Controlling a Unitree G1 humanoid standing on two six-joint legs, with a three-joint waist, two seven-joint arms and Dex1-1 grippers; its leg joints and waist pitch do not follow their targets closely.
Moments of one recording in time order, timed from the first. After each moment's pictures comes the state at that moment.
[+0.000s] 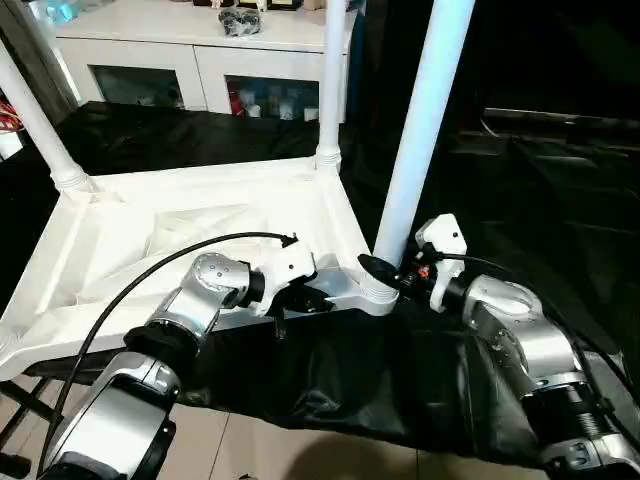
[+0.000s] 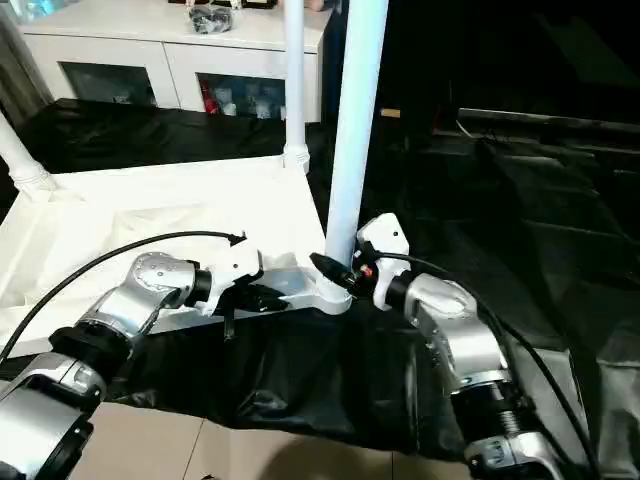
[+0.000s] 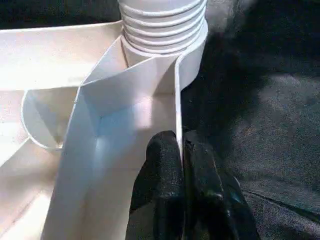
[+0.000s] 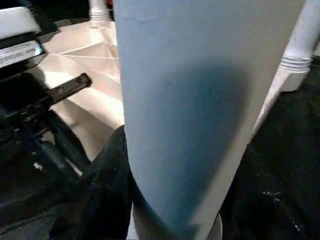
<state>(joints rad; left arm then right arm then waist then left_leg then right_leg) -0.71 0.30 -0.33 0.83 0.06 -0.07 -1.14 -0.41 -0.31 0.12 0.33 0.23 0.18 0.80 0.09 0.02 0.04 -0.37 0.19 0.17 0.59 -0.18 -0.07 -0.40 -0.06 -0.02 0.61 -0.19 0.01</state>
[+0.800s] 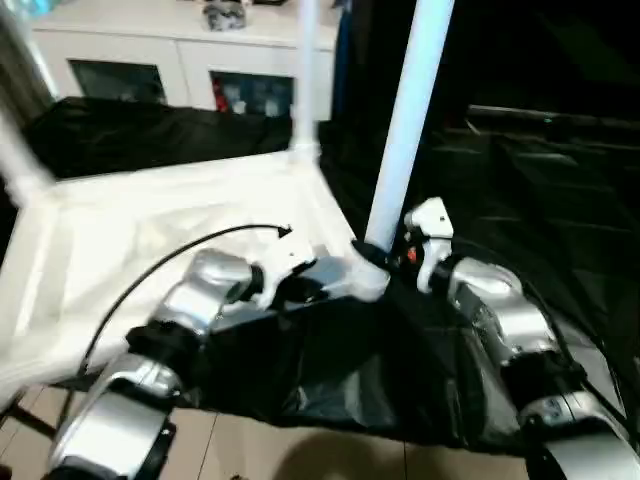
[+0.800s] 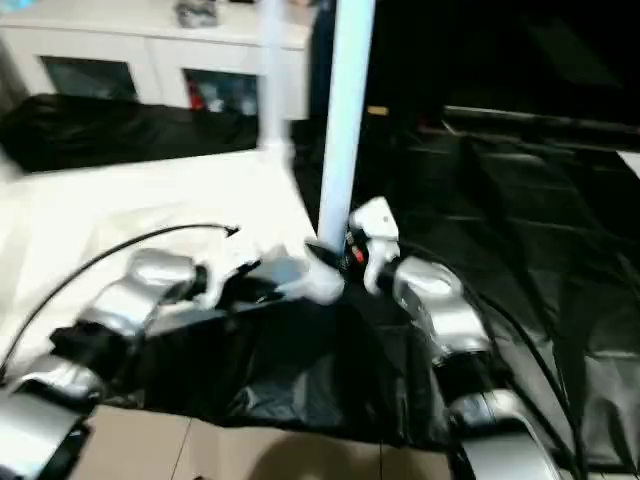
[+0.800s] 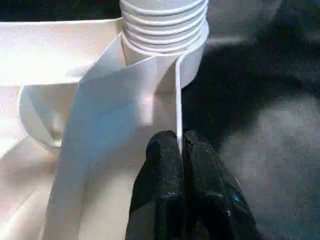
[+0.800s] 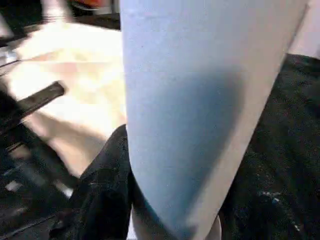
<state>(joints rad) -0.71 0.26 -0.29 0.73 0.07 0.19 -0.99 -0.59 -0.22 0.10 0.64 0.20 0.07 0.67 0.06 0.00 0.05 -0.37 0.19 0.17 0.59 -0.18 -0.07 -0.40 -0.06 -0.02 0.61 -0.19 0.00</state>
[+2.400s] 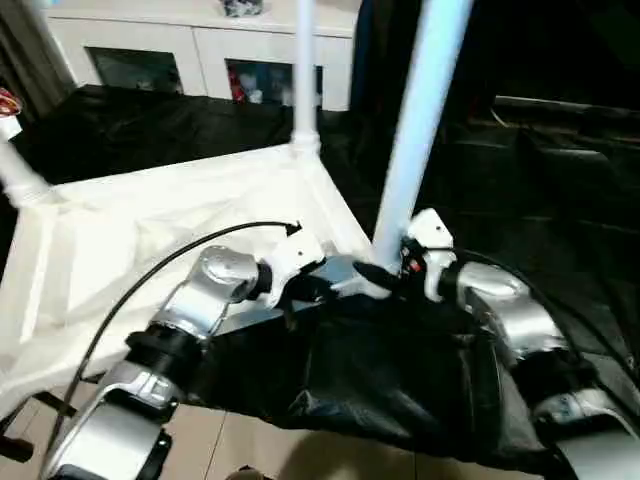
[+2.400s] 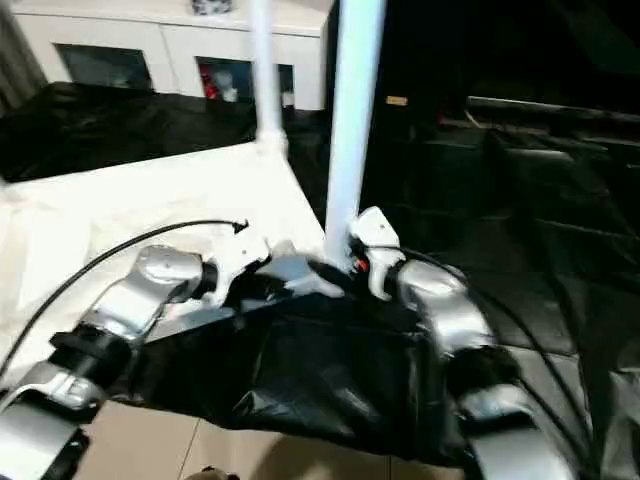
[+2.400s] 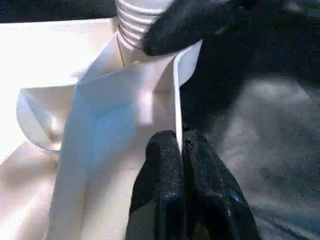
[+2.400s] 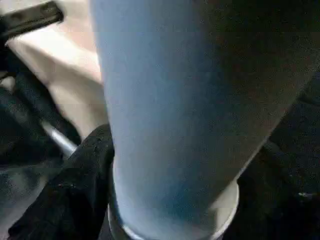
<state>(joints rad) -0.66 0.30 -0.33 0.56 0.05 0.20 -1.09 -0.54 -0.33 0.16 0.56 0.12 0.08 0.87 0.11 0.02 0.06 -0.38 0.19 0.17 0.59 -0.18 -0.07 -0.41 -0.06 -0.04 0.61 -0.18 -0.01</state>
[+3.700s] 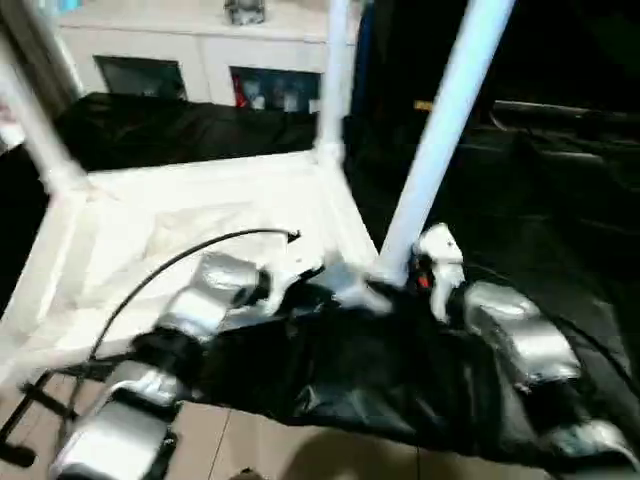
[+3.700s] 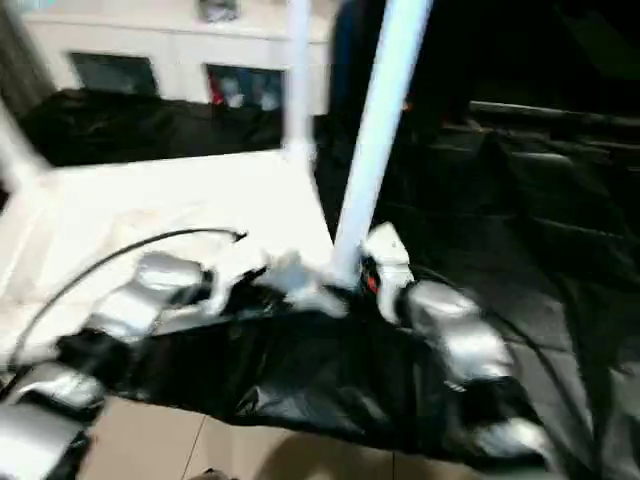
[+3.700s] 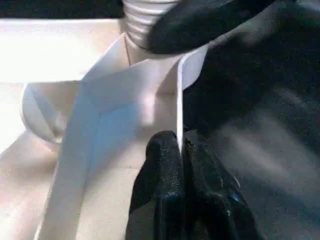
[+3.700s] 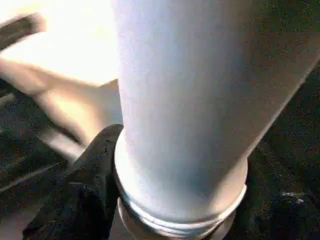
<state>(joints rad) -0.70 0.20 -0.30 0.72 0.09 0.15 -0.94 -0.51 -0.20 0.07 0.53 0.10 0.25 0.58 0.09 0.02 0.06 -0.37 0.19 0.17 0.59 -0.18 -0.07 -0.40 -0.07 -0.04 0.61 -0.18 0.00</state>
